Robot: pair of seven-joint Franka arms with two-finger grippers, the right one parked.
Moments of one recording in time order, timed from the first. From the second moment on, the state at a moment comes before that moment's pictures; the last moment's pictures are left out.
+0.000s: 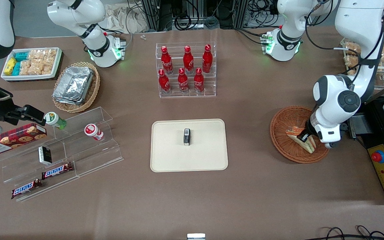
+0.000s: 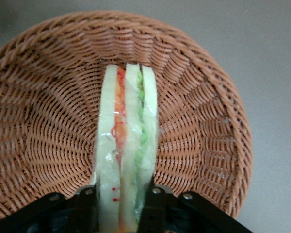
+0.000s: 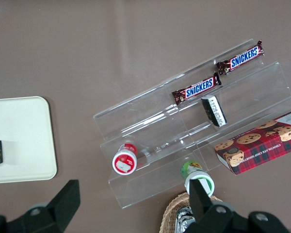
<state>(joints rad) -0.01 0.26 -0.03 -2.21 0.04 2.48 -0.94</state>
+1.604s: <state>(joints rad) -0.19 0.54 -0.46 -1.46 0.06 1.96 -0.61</state>
